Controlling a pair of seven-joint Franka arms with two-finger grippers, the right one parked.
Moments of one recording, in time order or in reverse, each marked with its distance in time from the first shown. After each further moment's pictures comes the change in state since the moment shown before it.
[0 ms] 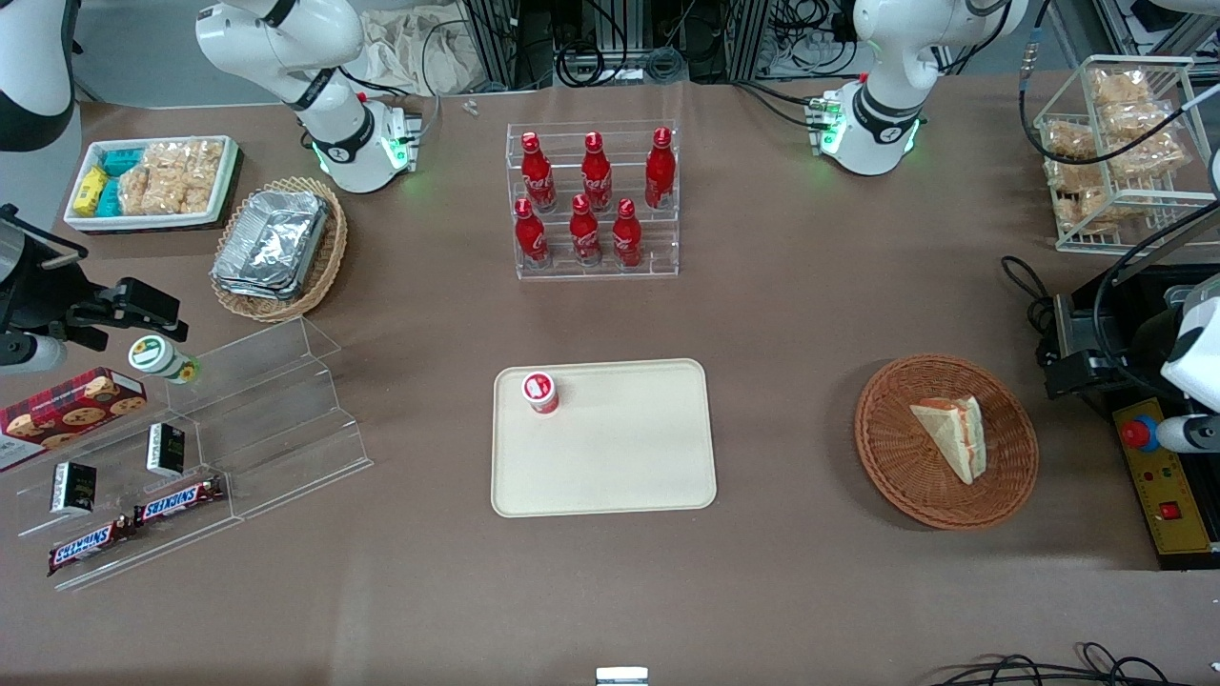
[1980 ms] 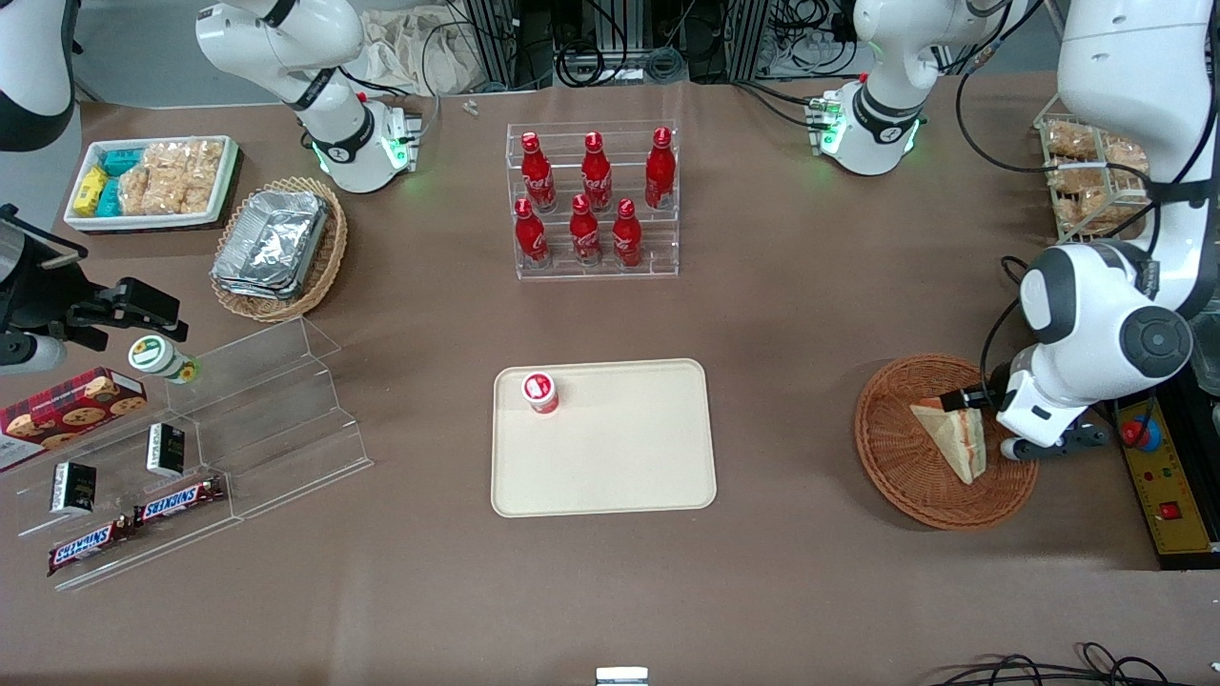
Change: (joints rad) arm 0.032 0.043 0.032 -0.703 0.000 0.628 -0.119
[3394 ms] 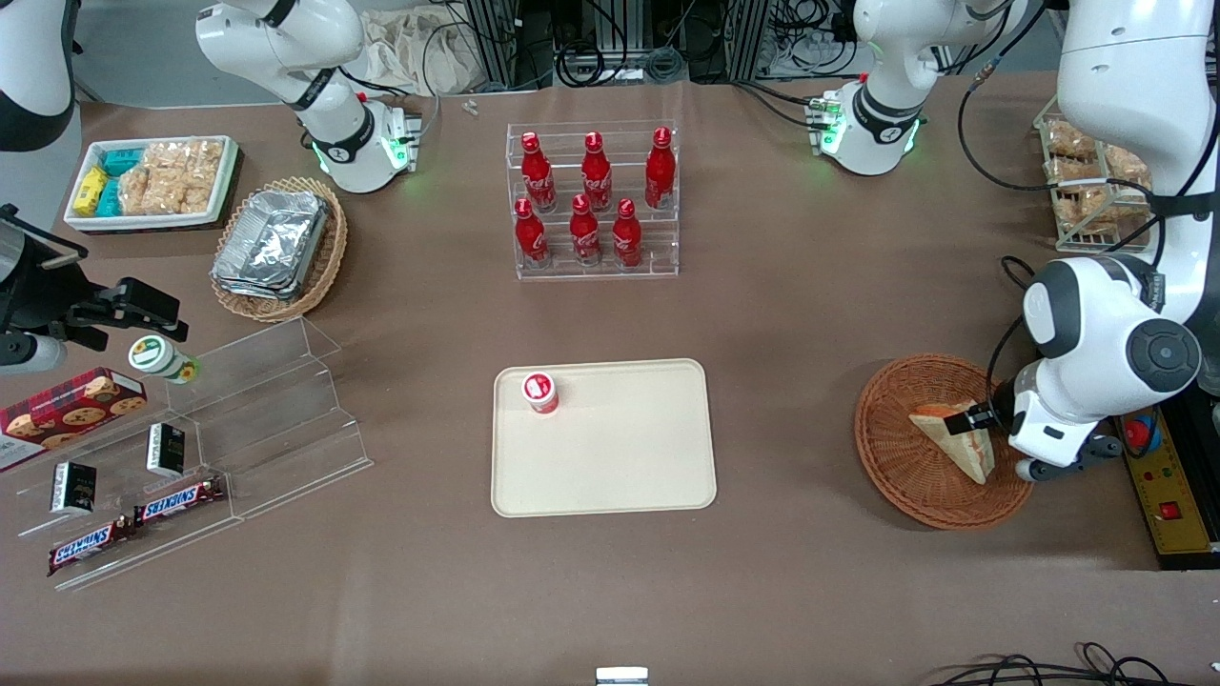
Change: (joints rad) arm -0.004 0.026 -0.008 0.090 -0.011 -0.025 -0.132
